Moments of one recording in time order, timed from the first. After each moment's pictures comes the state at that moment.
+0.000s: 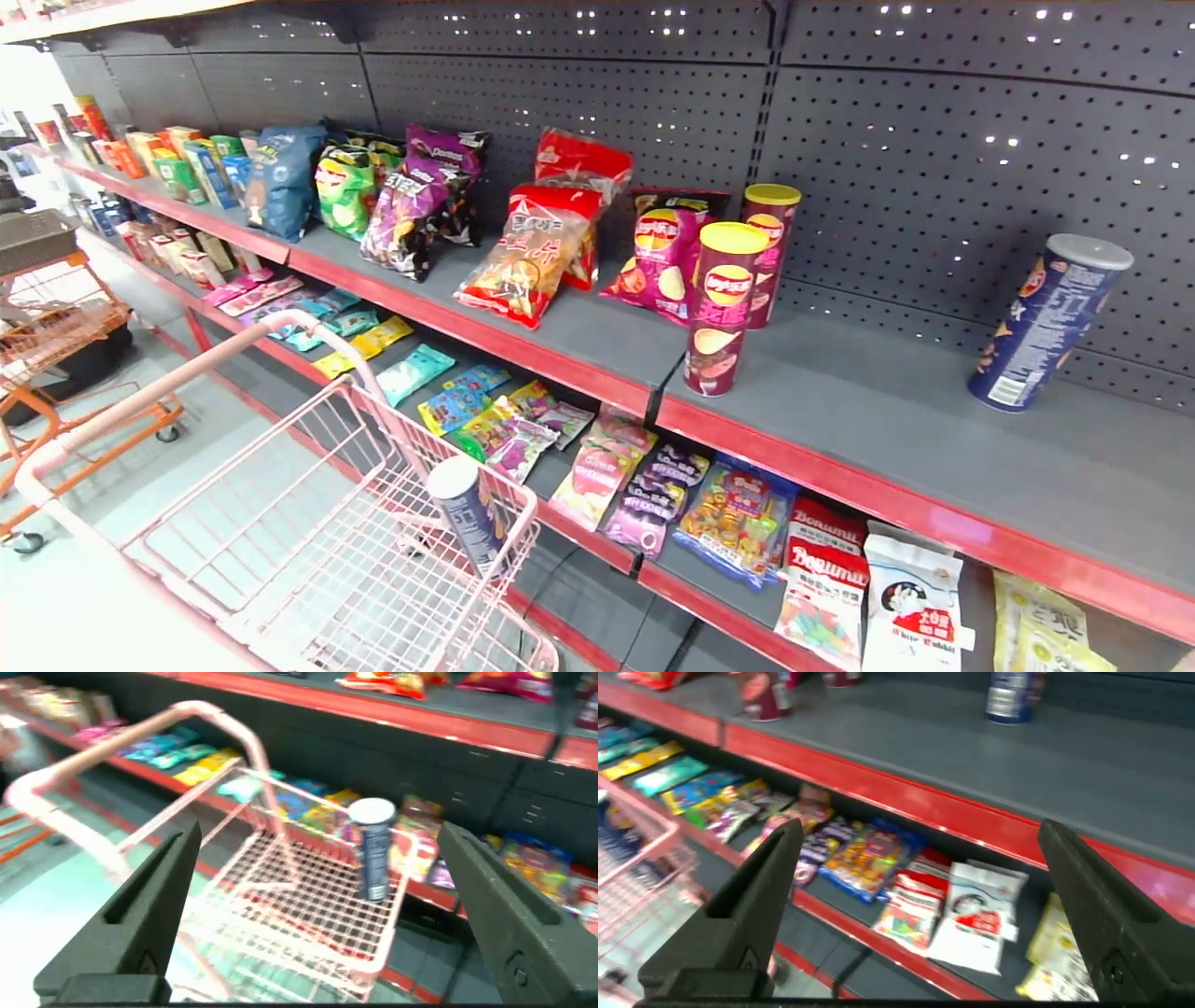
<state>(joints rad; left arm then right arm) 0.00 0.00 0.00 0.00 0.03 0.00 0.00 0.00 0.00 0.00 -0.01 0.00</state>
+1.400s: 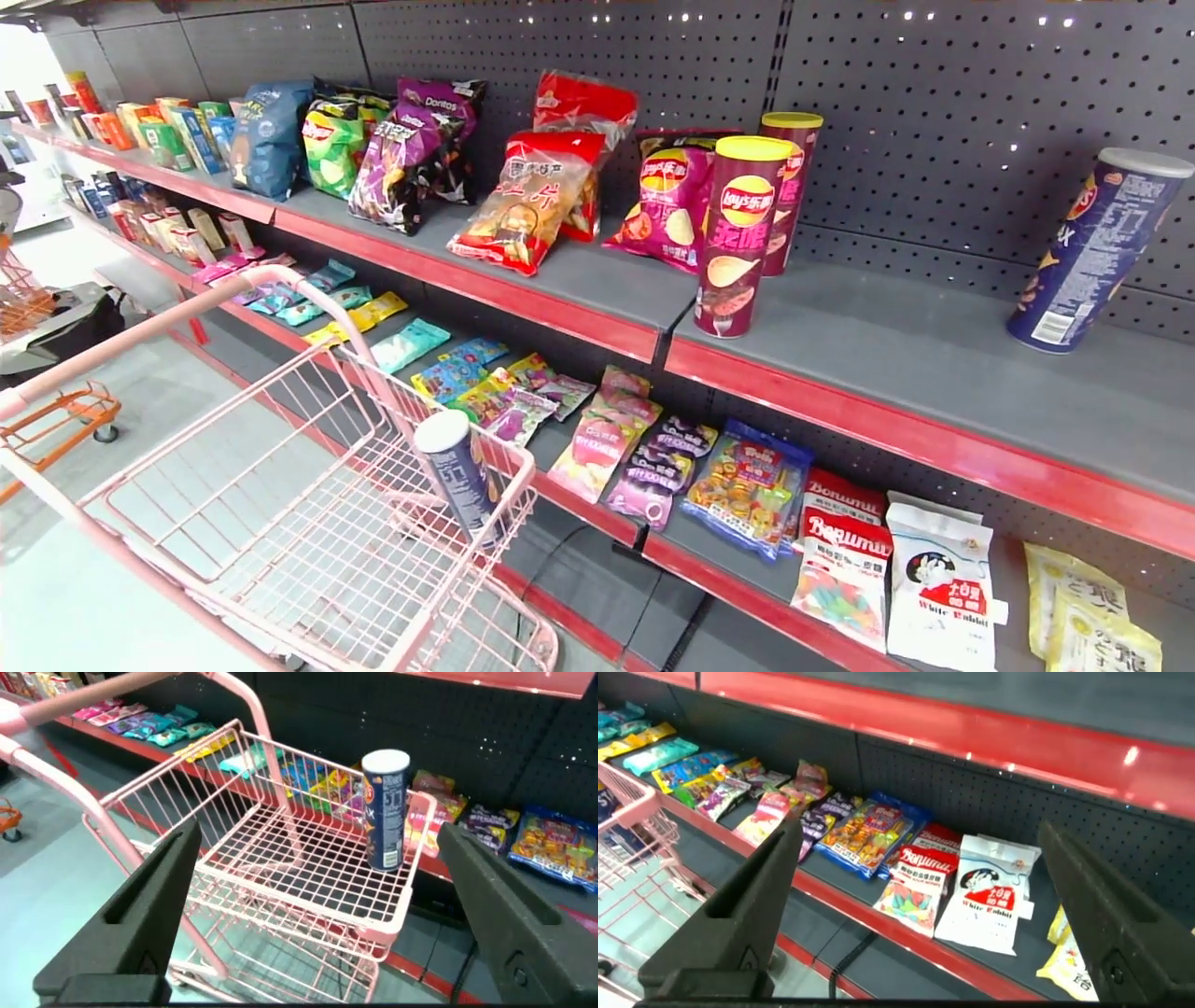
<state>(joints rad) 0.00 0.00 0.00 0.00 0.02 0.00 0.00 0.00 0.00 0.00 -0.02 0.01</state>
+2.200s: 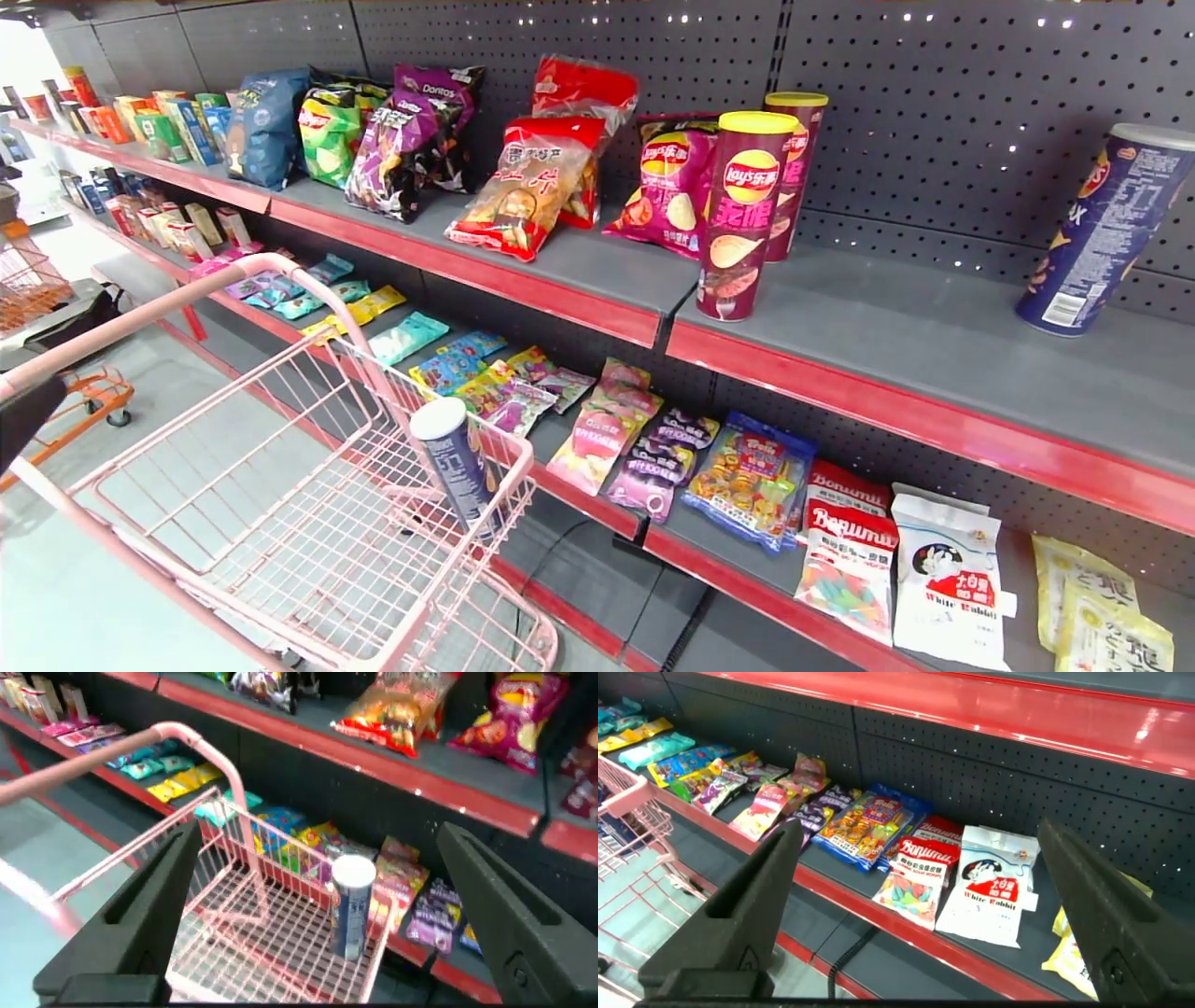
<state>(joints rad) -0.01 0.79 -0.43 -0.37 0.01 -0.13 0.00 0.00 0.00 0.00 -0.02 0.01</state>
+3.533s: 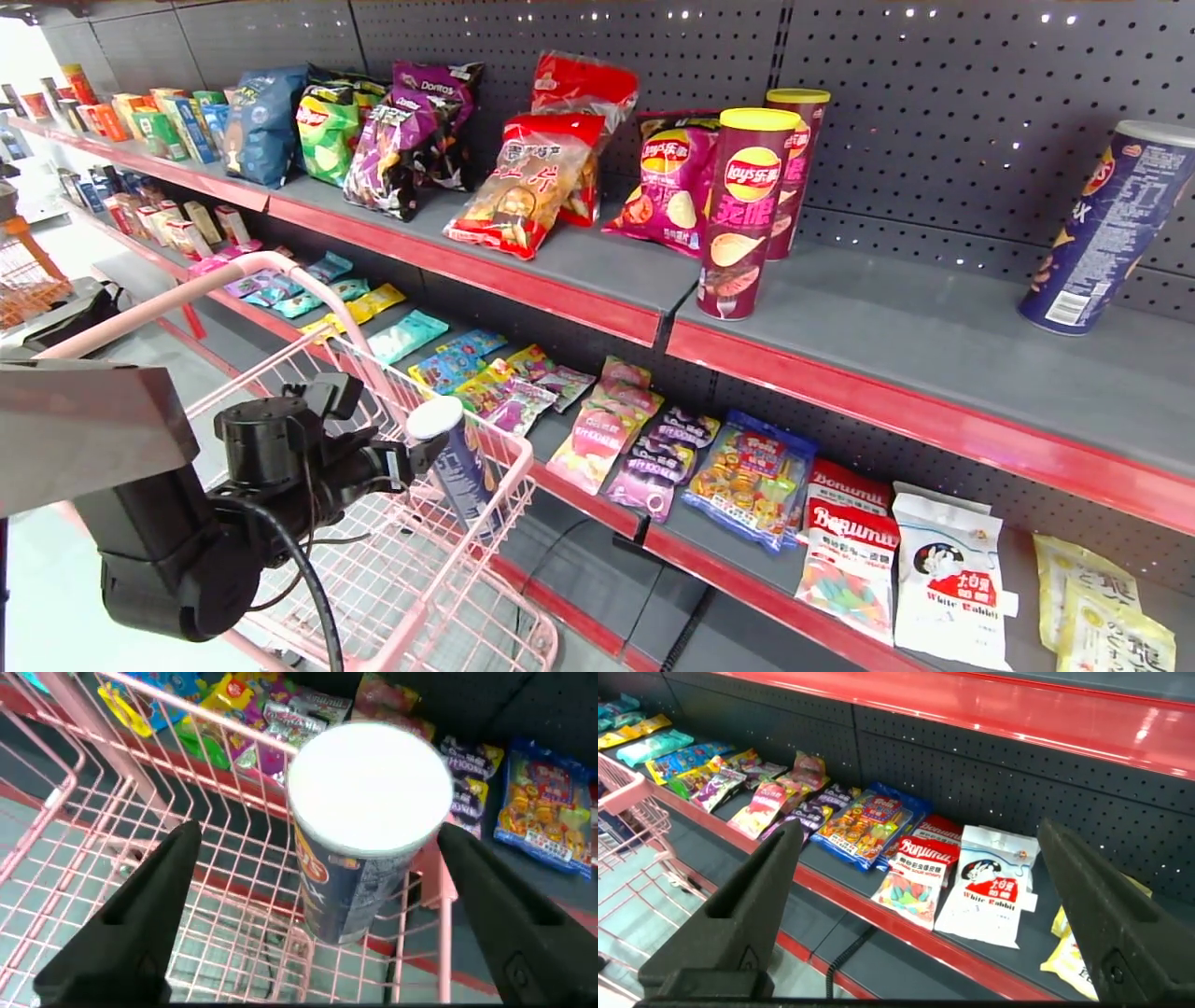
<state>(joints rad) -0.13 2.19 -0.45 -1.39 -0.14 -0.10 0.00 0.00 0.00 0.00 -0.01 0.00</state>
